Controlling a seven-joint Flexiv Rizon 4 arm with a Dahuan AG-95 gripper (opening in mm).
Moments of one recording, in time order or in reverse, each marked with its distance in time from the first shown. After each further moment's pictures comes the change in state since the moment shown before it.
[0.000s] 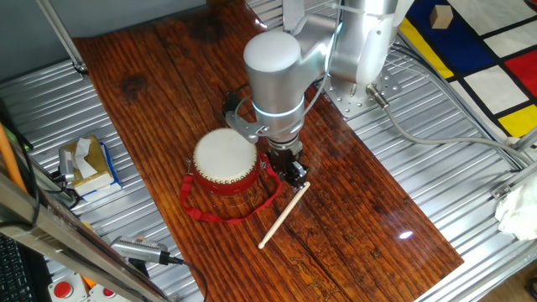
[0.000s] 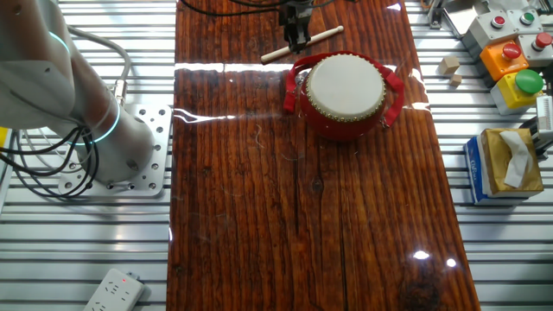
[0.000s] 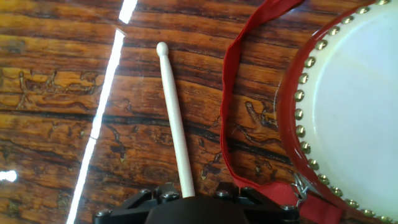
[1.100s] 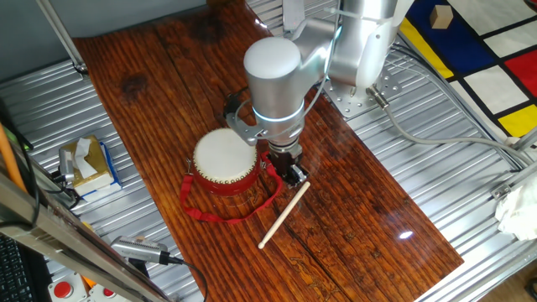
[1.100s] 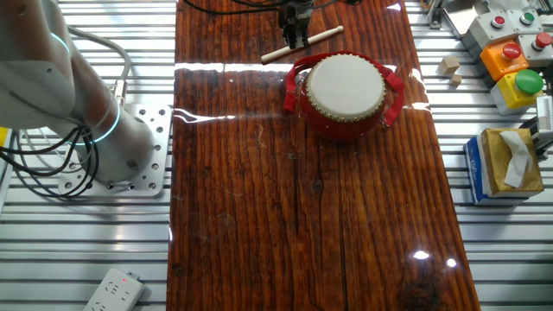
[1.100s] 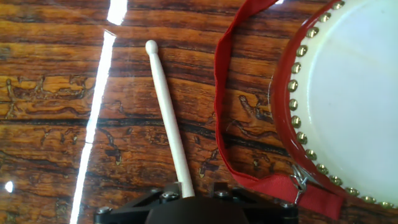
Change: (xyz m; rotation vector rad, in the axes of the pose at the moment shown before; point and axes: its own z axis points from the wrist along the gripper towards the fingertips) arm 0.000 0.000 0.001 0.007 0.021 0.026
